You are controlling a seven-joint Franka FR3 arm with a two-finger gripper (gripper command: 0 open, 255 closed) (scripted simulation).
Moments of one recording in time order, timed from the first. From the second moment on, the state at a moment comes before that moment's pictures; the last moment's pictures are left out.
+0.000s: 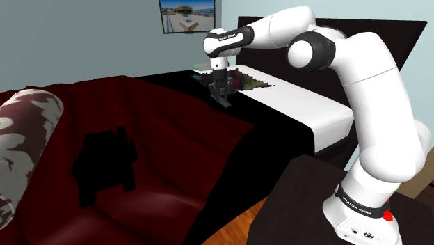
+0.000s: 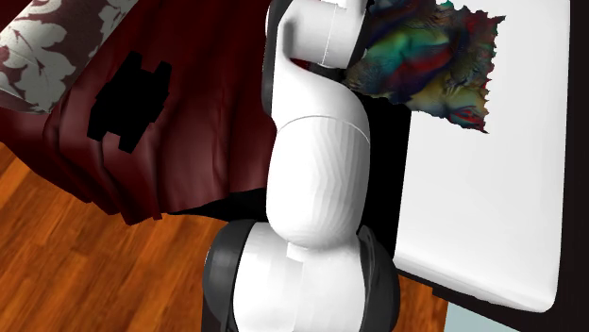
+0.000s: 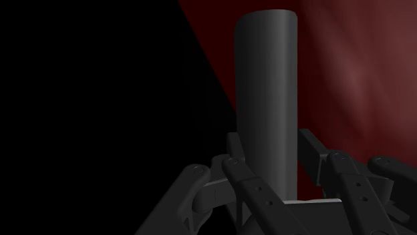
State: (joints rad) arm -0.20 0.67 -0.02 -1.19 0.09 1.65 0.17
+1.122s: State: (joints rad) arm -0.21 0.69 -0.02 -0.93 0.09 1.40 0.19
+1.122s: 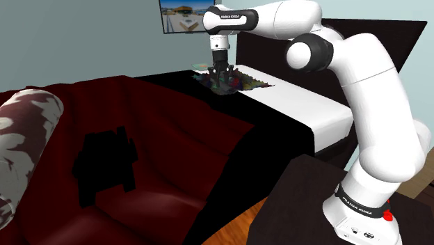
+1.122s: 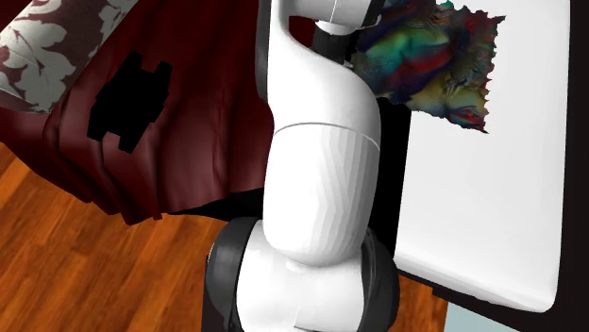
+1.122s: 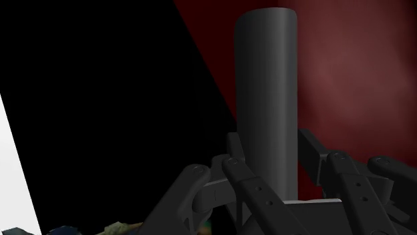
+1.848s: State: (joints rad) arm -0.10 0.50 0.02 -1.20 0.09 1.50 0.32
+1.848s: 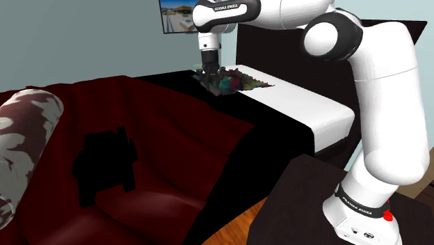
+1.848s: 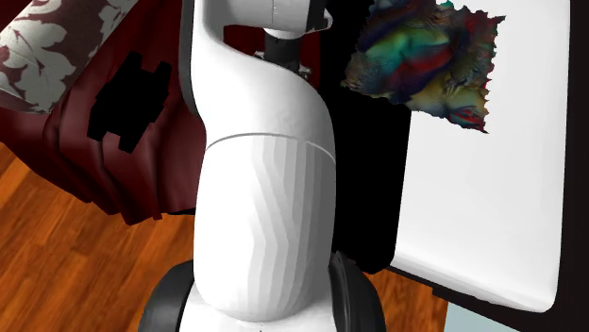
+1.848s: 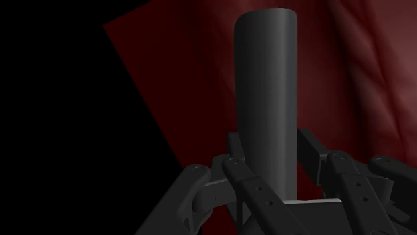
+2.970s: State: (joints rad) arm 0.15 0.40 0.13 -1.37 0.12 1.61 0.66
